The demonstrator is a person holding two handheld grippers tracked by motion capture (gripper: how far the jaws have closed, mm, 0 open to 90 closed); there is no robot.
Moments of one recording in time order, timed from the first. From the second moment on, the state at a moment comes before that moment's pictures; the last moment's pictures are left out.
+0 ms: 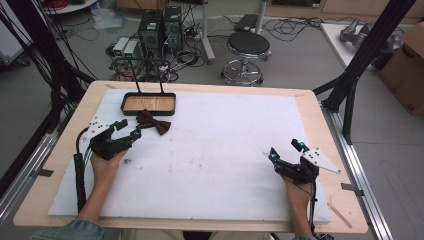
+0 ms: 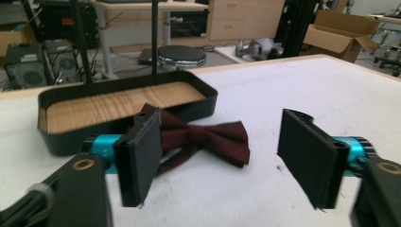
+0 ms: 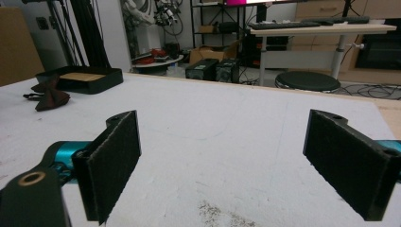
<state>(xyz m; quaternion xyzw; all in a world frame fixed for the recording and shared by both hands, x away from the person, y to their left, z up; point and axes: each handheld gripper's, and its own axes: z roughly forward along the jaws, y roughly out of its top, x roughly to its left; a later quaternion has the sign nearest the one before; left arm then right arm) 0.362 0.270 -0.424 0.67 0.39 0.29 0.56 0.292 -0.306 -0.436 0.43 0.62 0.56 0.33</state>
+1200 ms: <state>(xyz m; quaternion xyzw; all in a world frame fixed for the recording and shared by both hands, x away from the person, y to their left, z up) 0.462 0.276 -0.448 0.72 0.51 0.12 0.45 0.293 -0.306 -0.436 0.43 0.63 0.56 0.33</state>
